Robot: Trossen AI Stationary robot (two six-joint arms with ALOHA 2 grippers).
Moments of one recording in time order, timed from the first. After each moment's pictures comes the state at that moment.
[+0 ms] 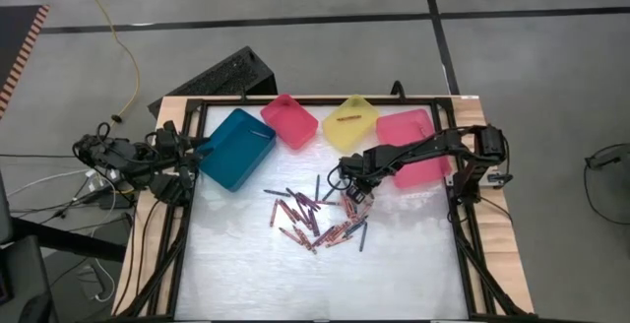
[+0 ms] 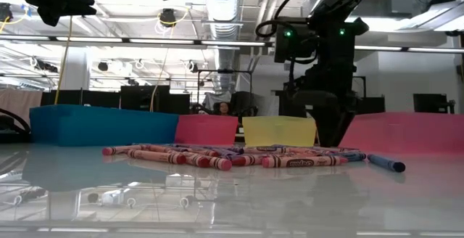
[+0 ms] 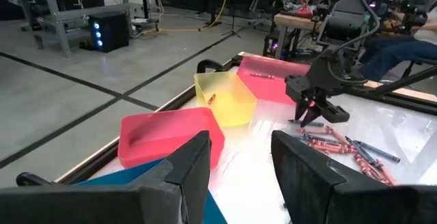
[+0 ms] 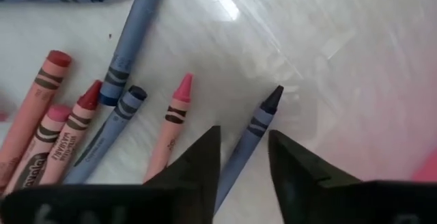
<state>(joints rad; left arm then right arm) -0.44 0.08 0.60 -0.65 -0.88 -0.20 -0.09 1.70 1.01 -0.76 0.15 0.64</state>
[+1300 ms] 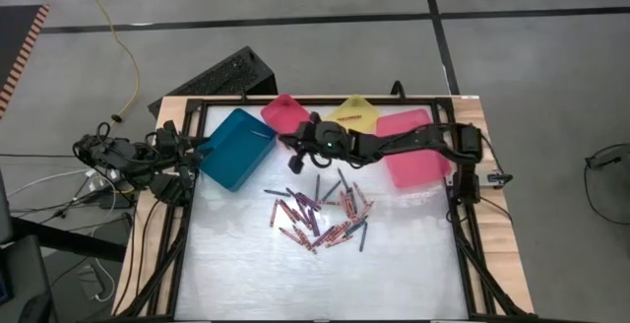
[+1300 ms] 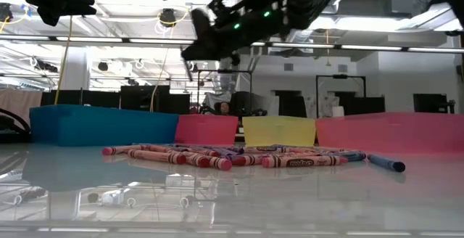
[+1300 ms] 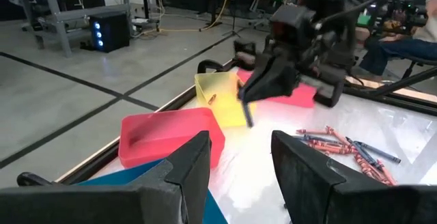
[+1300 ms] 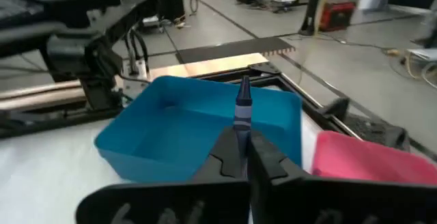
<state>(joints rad) -0.44 0.08 0.60 -0.65 -0.88 -0.20 -0.16 1.88 1.29 0.44 0.16 0.06</state>
